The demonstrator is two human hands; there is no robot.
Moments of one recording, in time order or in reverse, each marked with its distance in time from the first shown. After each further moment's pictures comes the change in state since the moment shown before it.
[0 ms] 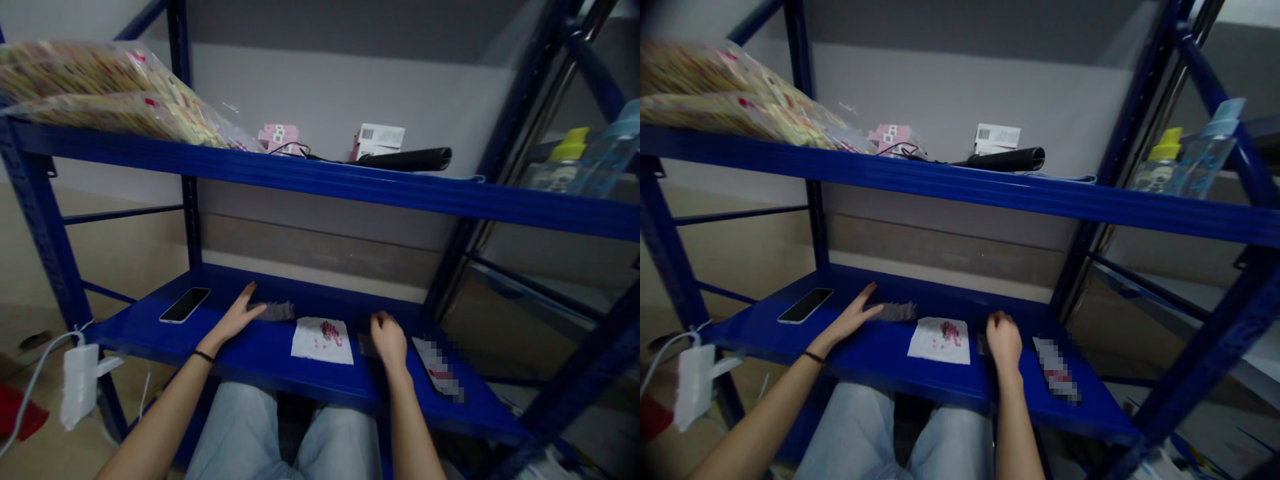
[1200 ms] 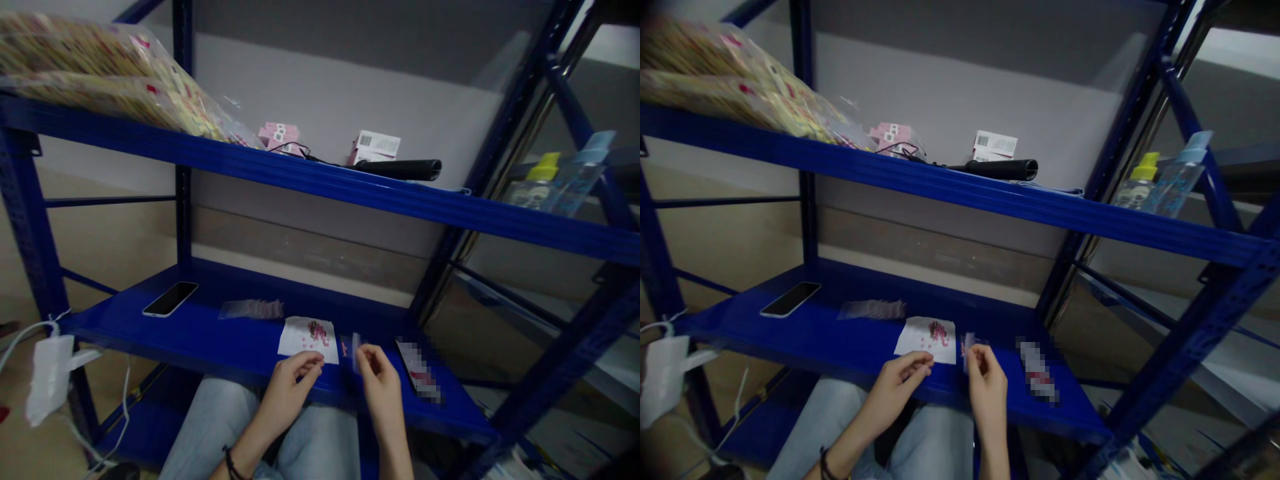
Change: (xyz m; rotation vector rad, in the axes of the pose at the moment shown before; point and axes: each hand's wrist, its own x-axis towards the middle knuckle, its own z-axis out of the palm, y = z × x) left_hand -0.125 0.182 0.095 -0.721 -0.140 -0.007; right_hand -0.101 -0.002 -0.032 0.840 0.038 -0.031
